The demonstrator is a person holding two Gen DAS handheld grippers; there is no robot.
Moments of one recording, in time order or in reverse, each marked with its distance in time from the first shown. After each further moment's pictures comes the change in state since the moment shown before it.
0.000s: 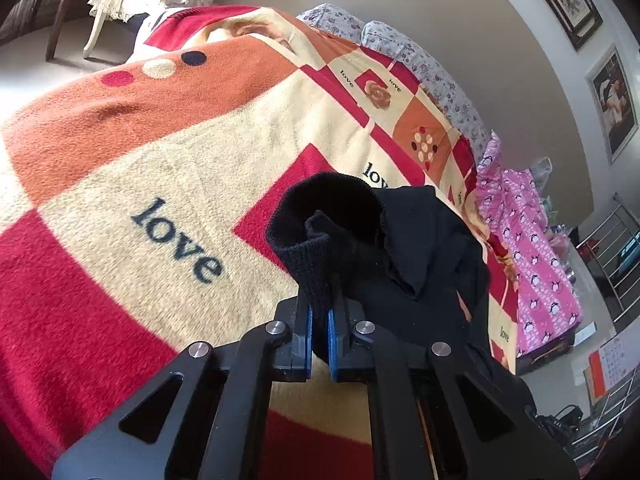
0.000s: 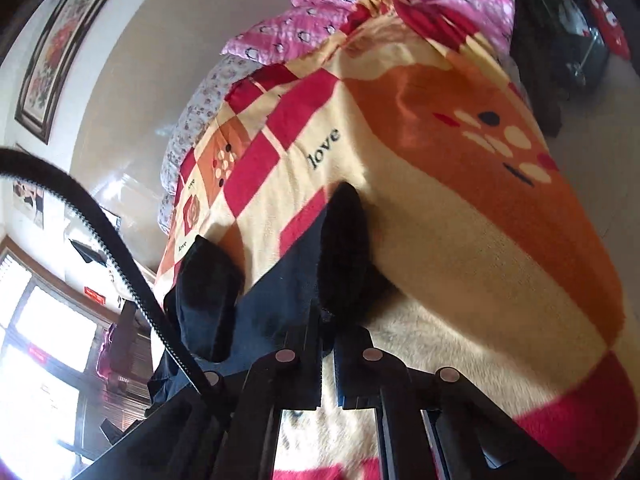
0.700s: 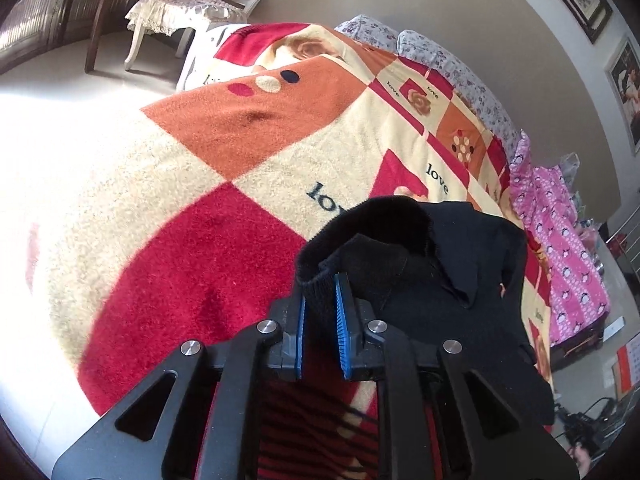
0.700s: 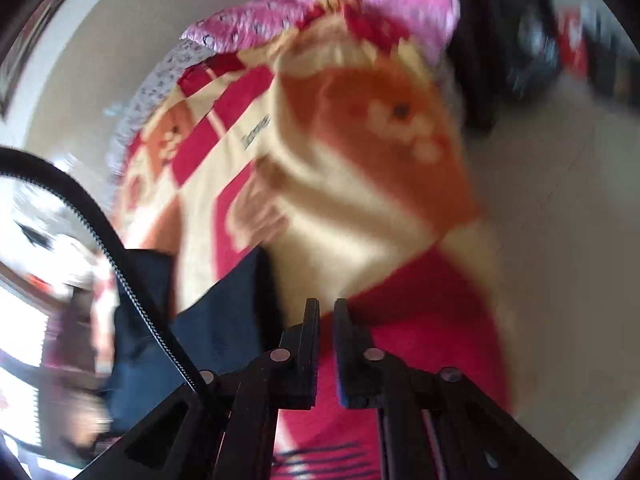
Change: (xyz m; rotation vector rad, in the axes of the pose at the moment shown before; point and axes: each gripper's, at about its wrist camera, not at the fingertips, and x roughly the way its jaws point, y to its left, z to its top) left arm -0.068 0.058 -0.022 0.033 -0.042 0.179; right arm -0.056 -0.005 -0.031 -0.092 0.009 -0.345
